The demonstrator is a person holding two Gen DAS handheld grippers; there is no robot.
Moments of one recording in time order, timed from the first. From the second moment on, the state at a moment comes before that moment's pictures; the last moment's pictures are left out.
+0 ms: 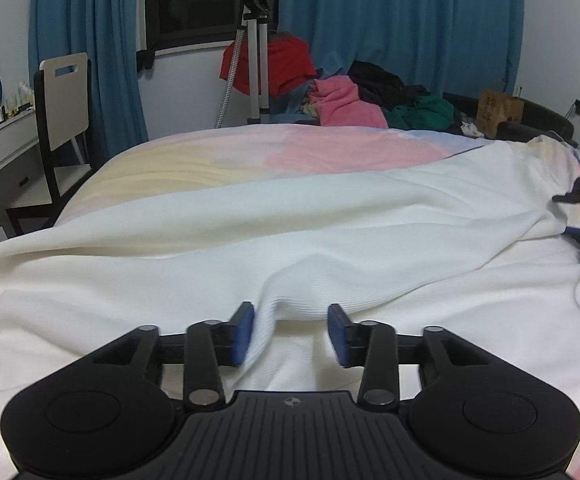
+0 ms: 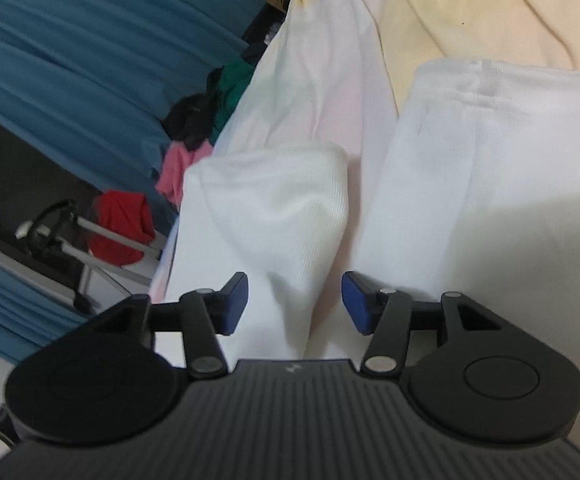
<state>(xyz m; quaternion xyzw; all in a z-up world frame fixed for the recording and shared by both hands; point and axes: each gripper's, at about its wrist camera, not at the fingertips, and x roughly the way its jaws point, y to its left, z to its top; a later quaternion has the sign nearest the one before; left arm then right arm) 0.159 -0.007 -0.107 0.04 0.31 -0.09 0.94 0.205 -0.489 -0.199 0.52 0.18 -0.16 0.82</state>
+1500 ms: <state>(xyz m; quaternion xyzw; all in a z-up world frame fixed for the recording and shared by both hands) 0.173 0.172 -0.085 -0.36 0.29 0.07 0.88 0.099 -0.295 -0.089 0.24 0.27 -0.14 0.92</state>
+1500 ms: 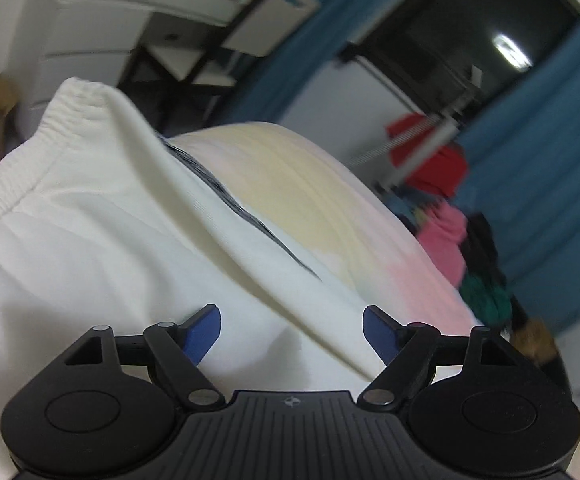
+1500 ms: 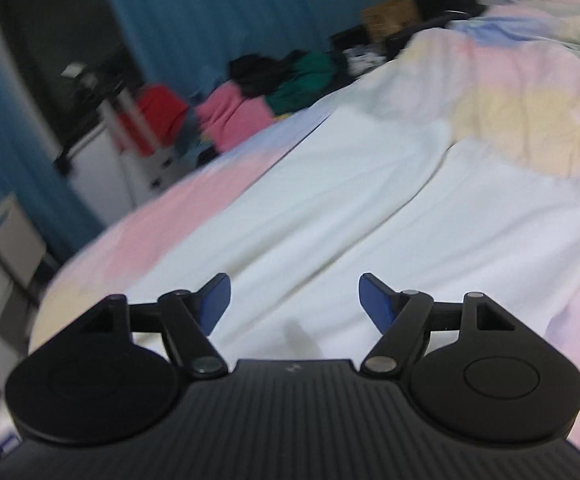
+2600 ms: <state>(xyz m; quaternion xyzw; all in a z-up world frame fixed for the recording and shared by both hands) 0.394 0.291 -0.094 -0.38 0.34 0.26 0.82 0.153 -0.294 -0.135 0.24 0.31 -0.16 0.90</state>
